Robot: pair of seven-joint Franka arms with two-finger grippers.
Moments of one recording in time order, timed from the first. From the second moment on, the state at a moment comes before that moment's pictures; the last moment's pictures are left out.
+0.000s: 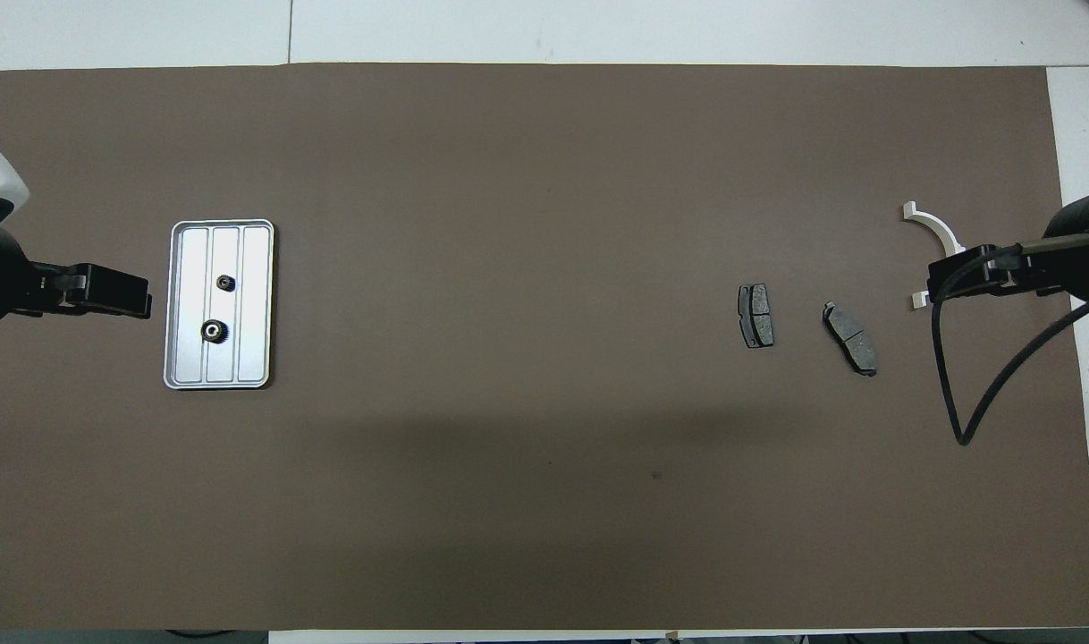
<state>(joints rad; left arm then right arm) -0.03 -0.08 -0.10 -1.65 0.01 1.56 -0.04 0.04 -0.03 0.00 -1.62 -0.03 1.55 0.02</state>
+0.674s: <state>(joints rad) -0.03 -0.11 -0.09 -1.73 0.02 1.60 -0.05 0.04 -0.03 0.00 -1.62 -0.03 1.55 0.02</state>
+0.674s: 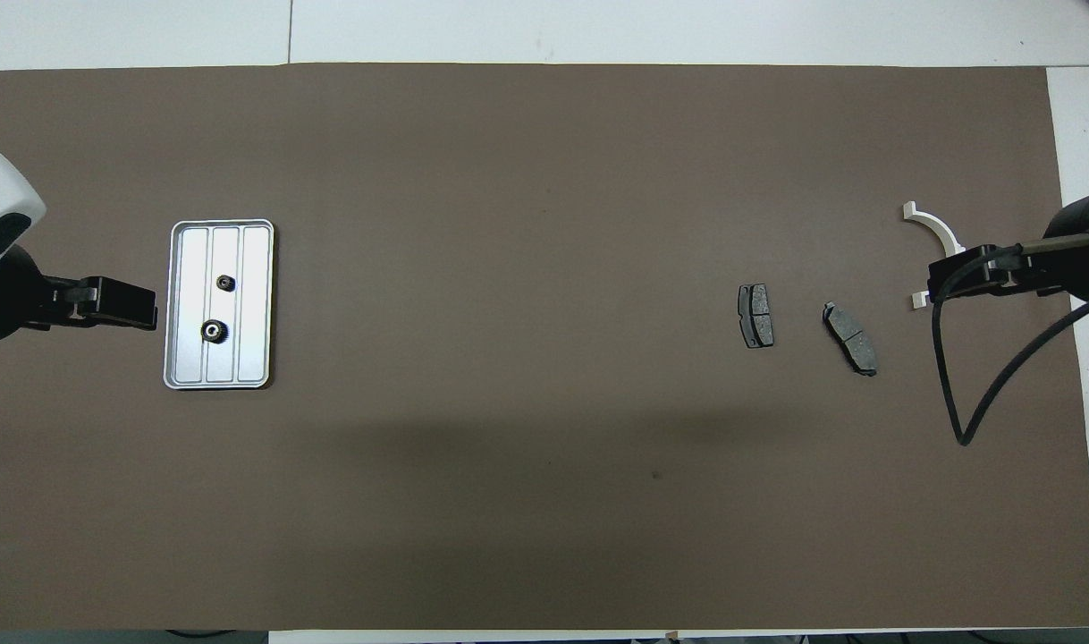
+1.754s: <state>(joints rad) 0.15 0.09 -0.07 -2.14 0.02 2.27 0.21 0.04 -0.03 0.00 -1.62 -0.02 1.57 0.02</state>
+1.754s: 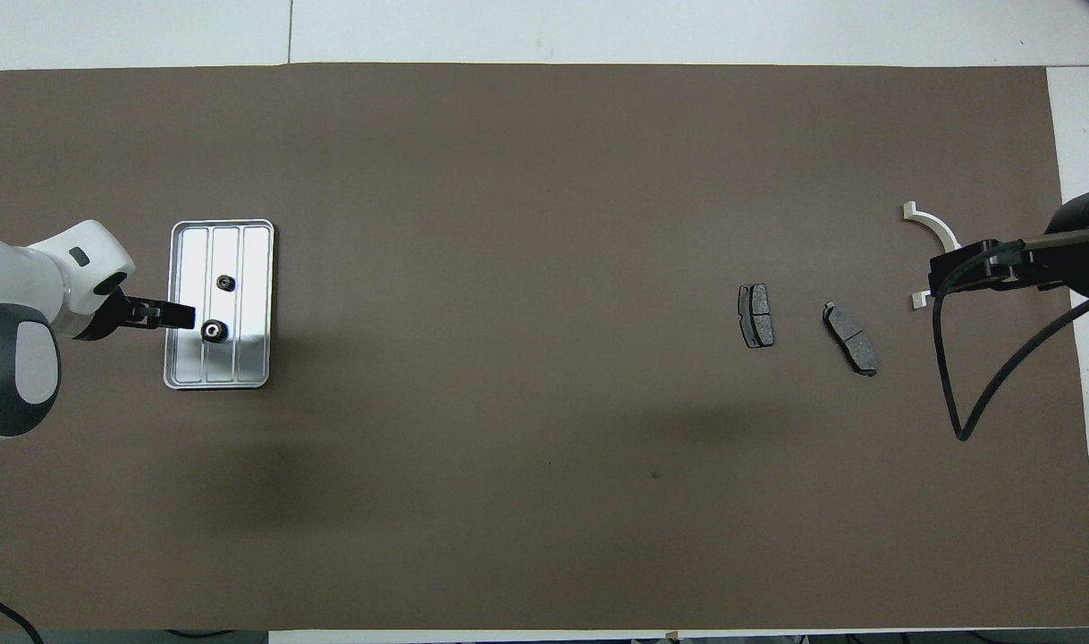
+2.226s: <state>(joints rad) 0.10 0.16 -0.08 -2.15 0.02 2.33 0.22 0.04 -0.03 0.00 -1.62 -0.02 1.57 0.02</state>
